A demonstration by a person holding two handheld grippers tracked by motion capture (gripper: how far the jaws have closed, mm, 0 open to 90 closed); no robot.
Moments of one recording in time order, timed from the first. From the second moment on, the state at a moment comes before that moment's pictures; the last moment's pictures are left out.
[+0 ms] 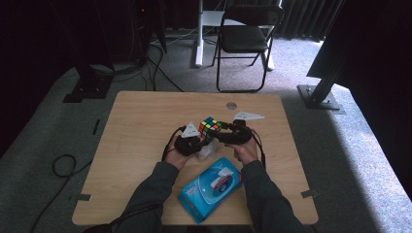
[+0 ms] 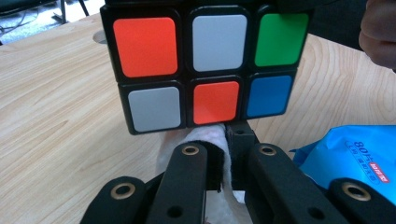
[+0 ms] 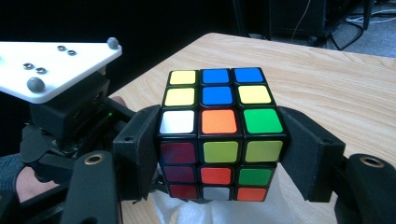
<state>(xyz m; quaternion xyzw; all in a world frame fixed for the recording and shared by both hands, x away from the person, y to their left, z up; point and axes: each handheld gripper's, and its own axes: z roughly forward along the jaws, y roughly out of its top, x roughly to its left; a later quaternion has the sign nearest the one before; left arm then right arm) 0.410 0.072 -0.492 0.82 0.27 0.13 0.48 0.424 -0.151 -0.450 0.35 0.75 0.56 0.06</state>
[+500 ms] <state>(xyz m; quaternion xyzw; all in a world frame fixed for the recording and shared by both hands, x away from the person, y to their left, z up) 0.414 0.083 -0.490 0.81 0.28 0.13 0.50 0.424 -0.154 -0.449 0.36 0.74 0.56 0.06</state>
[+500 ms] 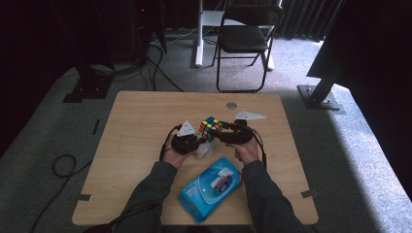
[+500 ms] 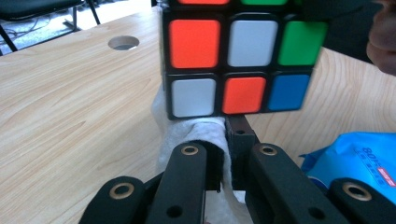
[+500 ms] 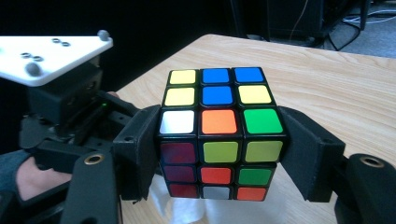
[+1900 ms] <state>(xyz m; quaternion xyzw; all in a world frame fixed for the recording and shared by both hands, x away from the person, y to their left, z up) 0.417 0.088 -0.492 0.79 0.30 0.16 0.51 0.423 -0.157 -0.447 0.35 0.74 0.57 0.05</state>
